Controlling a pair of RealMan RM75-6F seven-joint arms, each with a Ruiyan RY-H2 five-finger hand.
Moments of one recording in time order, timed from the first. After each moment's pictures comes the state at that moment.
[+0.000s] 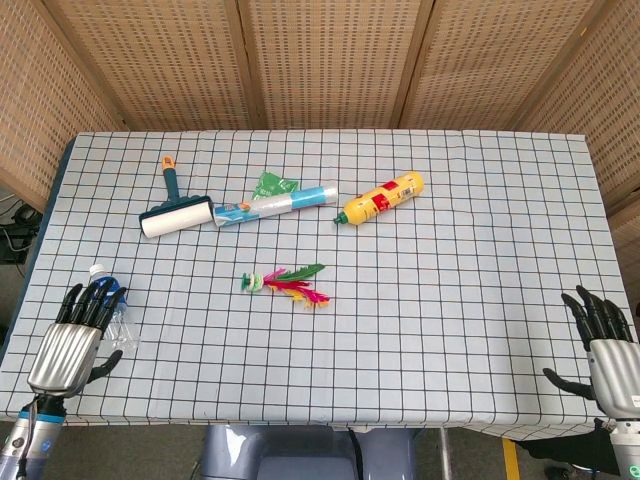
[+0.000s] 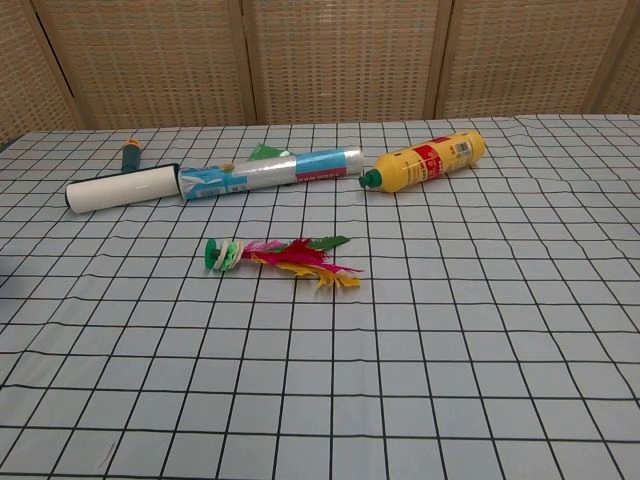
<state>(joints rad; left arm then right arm) -0.21 -1.18 0.09 -1.85 1.49 1.48 0.47 0.03 -1.01 0.05 -1.74 -1.51 1.50 0.05</state>
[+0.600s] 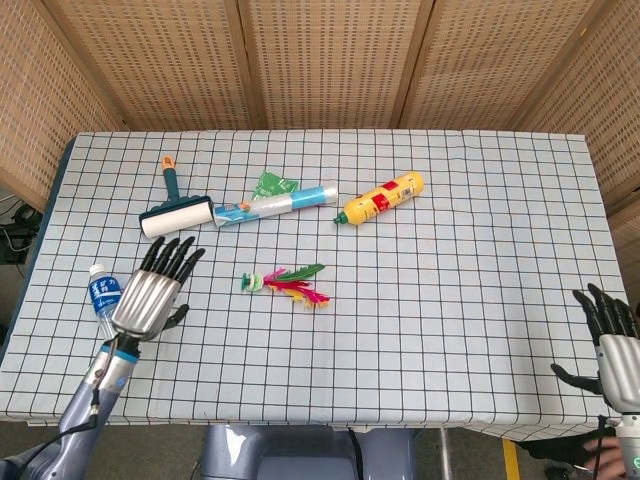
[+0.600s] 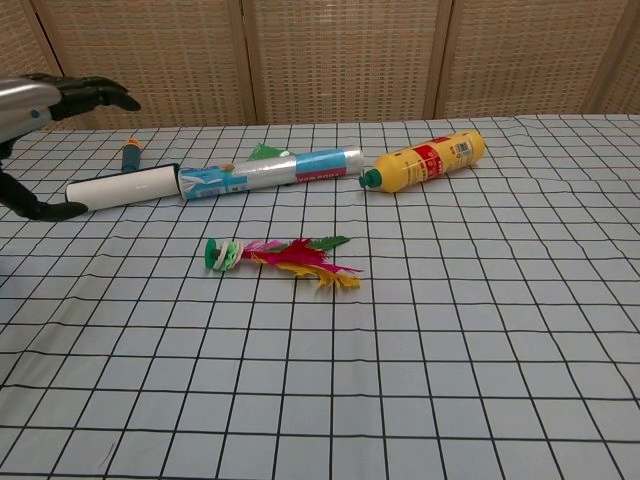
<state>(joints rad) -0.49 -1.32 -0.16 -1.88 1.24 1.19 0.69 0.04 -1.02 0.07 -1.71 -1.44 1.46 0.07</state>
